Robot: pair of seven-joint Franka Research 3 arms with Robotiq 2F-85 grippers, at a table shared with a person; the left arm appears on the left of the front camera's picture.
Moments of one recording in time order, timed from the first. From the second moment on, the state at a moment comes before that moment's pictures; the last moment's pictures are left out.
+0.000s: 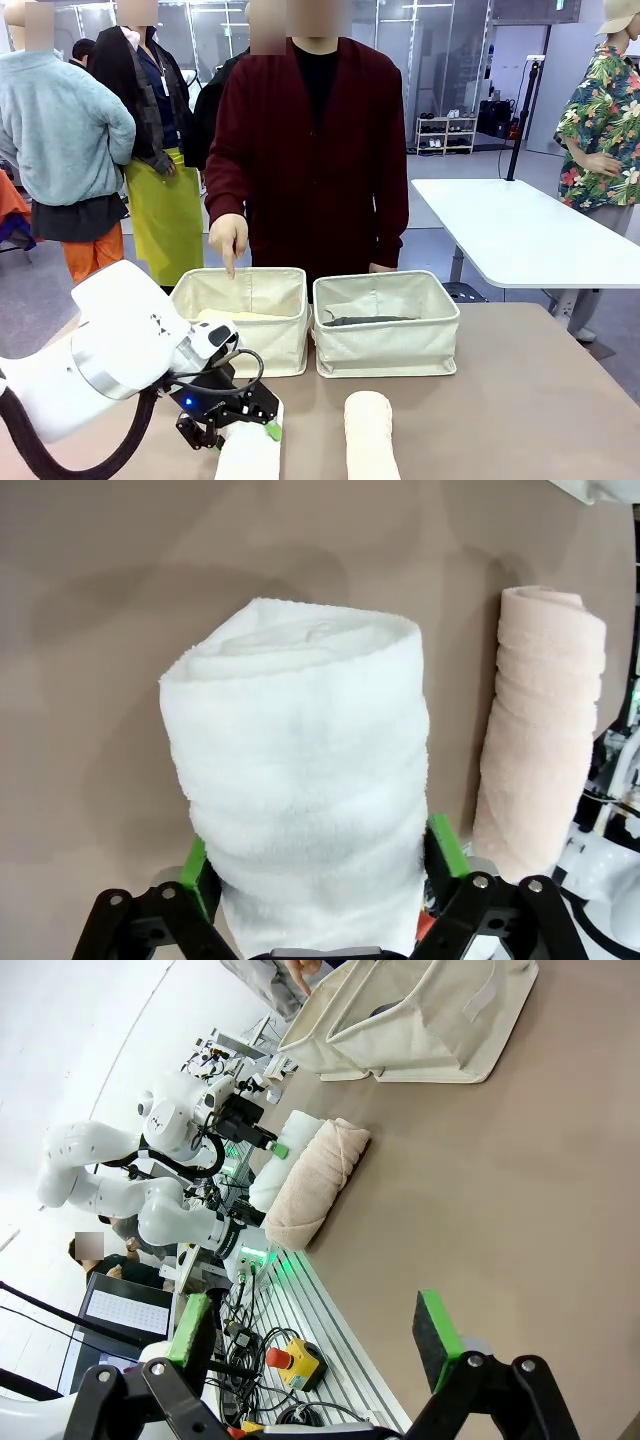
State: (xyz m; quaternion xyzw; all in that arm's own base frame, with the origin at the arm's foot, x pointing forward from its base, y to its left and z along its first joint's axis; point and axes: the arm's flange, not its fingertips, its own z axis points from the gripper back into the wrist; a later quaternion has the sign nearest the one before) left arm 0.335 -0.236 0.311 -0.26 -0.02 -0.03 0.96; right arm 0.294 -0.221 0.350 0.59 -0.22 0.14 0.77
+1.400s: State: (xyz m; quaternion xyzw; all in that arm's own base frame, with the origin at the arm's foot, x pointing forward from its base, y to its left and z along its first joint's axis) left arm 0.335 -0.242 0.321 -0.26 -0.02 -0.04 0.97; right arm 0.294 -0.221 0.350 0.59 -0.22 0.14 0.77
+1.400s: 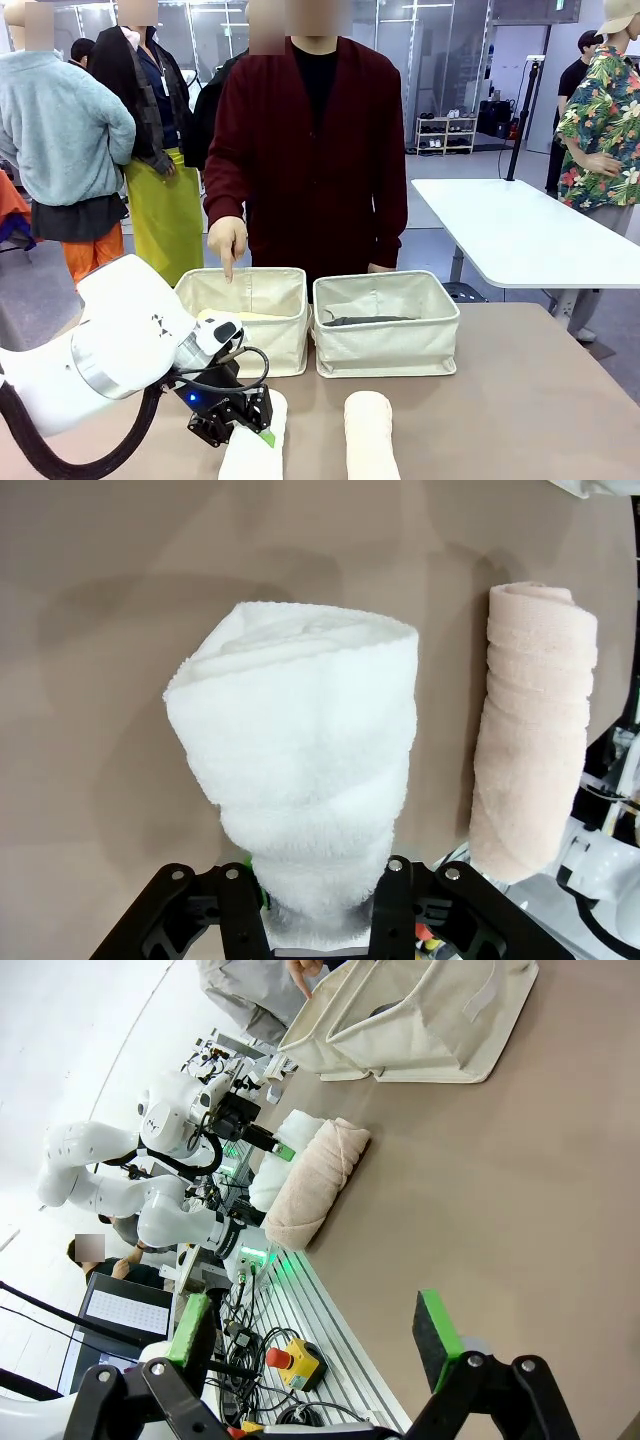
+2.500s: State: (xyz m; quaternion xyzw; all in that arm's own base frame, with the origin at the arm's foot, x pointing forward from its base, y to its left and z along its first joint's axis) left arm 0.326 -0.269 0.515 0.12 -0.16 -0.53 0.82; right arm 0.294 -0.221 0.350 0.59 -0.22 0.14 0.77
